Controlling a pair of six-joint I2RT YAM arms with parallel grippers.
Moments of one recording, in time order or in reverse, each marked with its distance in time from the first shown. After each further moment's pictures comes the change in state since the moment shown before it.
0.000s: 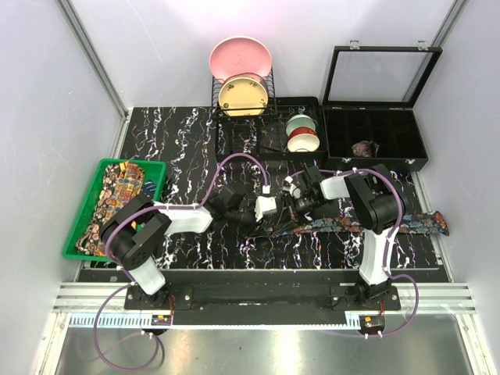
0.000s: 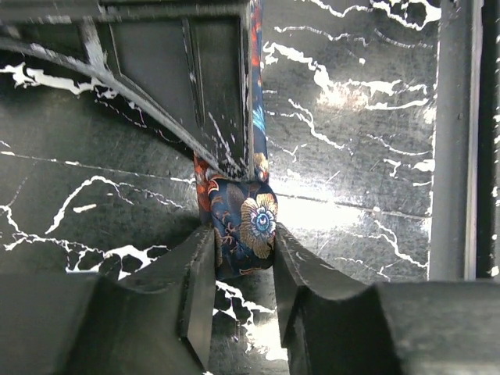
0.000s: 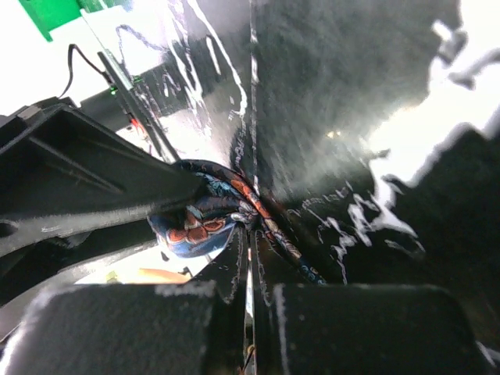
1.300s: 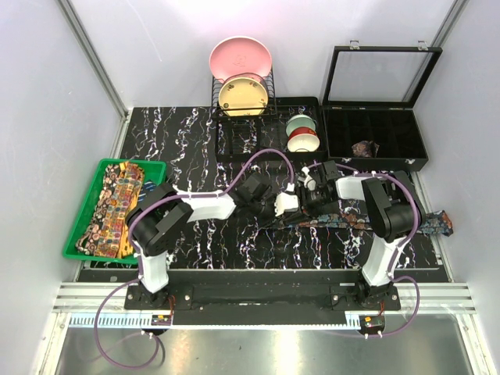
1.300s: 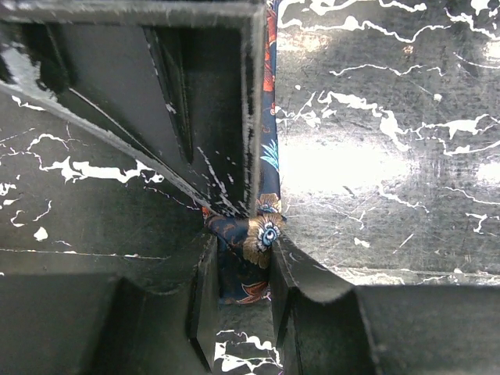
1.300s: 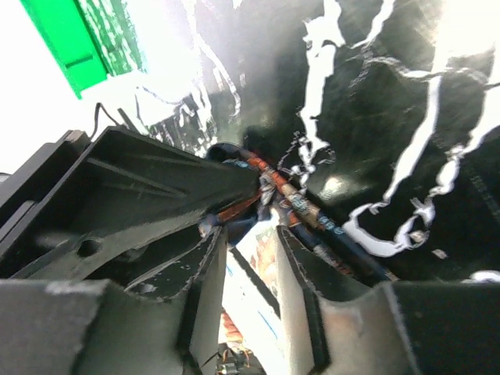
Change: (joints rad) left arm -0.070 0.209 0.313 -0.233 -0.119 0.165; right arm -0.108 -0.116 -0.058 0.073 0.050 0.089
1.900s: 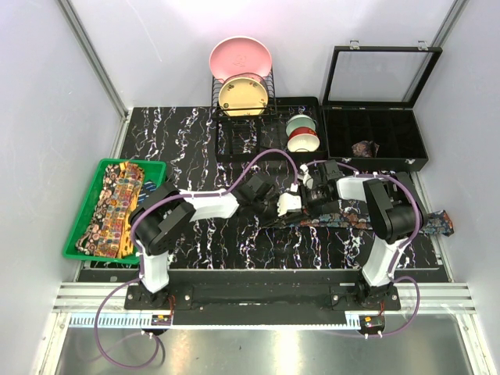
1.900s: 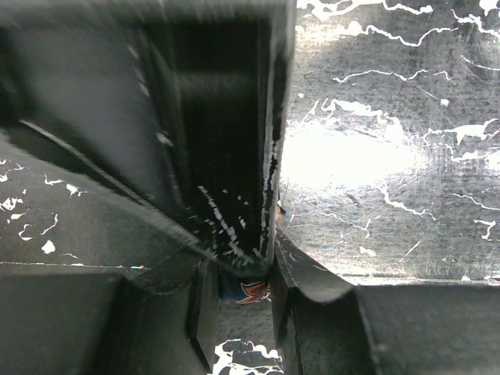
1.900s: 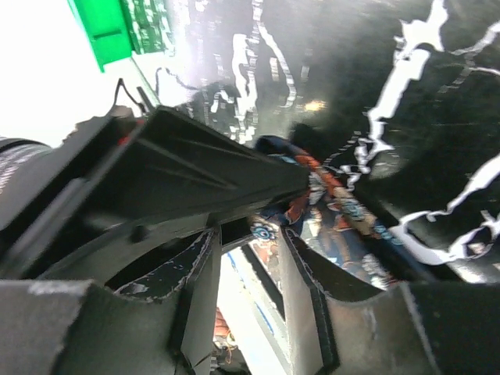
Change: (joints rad) left arm -0.015 0.019 0.047 -0.047 -0.023 0.027; right arm -0.003 -0.035 -0.008 0.018 -0.087 -0.069
